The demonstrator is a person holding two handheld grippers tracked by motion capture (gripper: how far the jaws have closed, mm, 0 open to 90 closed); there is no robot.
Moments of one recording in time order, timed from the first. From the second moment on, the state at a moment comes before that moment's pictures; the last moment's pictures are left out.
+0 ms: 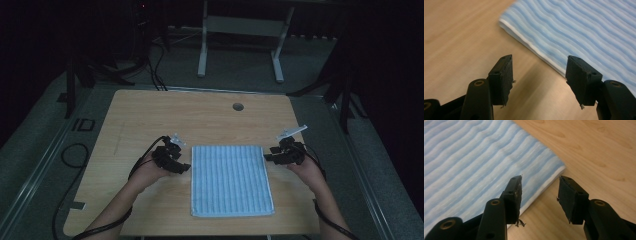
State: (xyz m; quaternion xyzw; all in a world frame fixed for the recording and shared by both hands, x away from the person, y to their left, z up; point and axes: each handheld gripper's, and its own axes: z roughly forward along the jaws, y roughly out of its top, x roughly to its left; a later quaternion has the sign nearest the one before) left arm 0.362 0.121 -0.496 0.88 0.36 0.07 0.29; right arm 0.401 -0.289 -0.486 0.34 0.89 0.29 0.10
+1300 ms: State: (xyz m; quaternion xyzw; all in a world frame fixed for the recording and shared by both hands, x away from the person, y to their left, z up) left arm 0.450 0.084 -0.530 0.89 0.37 0.04 0.25; right arm 0.474 -0.249 -0.523 0.38 0.90 0.20 0.06
